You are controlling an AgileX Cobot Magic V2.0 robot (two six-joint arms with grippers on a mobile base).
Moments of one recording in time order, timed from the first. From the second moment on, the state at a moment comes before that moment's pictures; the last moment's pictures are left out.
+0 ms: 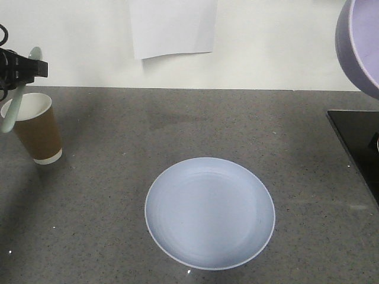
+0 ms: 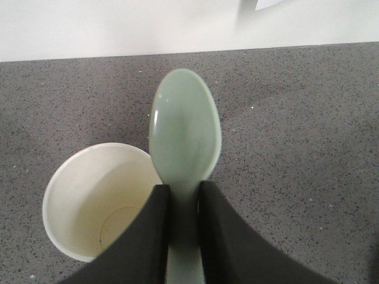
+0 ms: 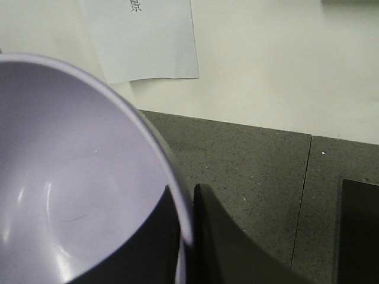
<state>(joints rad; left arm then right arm) -0.08 1.42 -1.35 -0.14 0.71 0.16 -0.50 1.06 -1.35 0.94 1.17 -0.73</state>
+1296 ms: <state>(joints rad) -0.08 1.42 -1.35 -0.14 0.71 0.16 -0.50 1.06 -1.35 0.94 1.17 -0.73</state>
